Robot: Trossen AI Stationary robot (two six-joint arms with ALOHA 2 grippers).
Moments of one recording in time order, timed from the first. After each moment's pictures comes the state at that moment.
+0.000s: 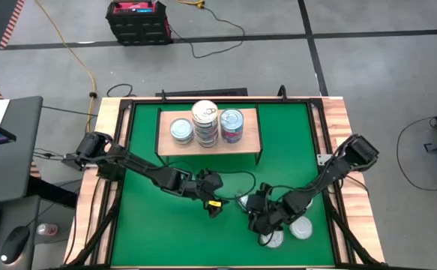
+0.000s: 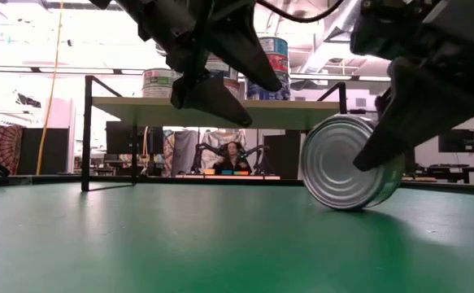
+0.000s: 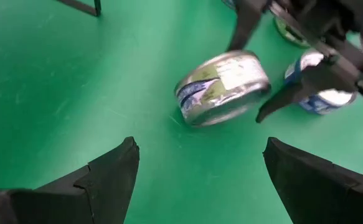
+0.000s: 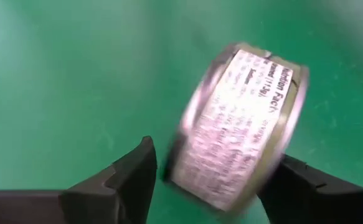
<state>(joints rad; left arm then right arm) -0.31 1.76 1.16 -0.08 -0.30 -0.61 0.62 1.74 0.95 -0.26 0.57 0.82</state>
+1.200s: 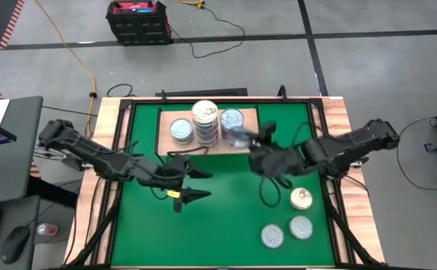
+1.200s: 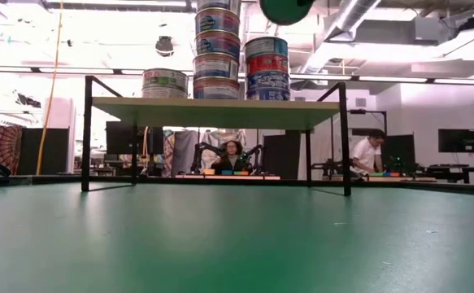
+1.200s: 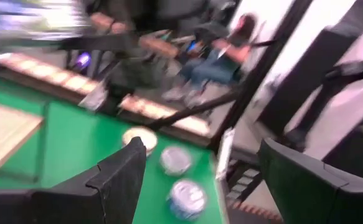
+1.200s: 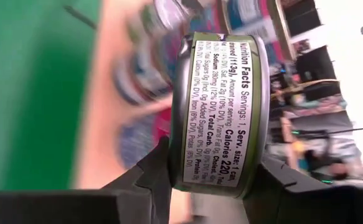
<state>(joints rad) -0.39 1.27 0.99 0.26 -0.32 -0.44 0.35 1.40 1.39 -0.71 0.95 -0.46</state>
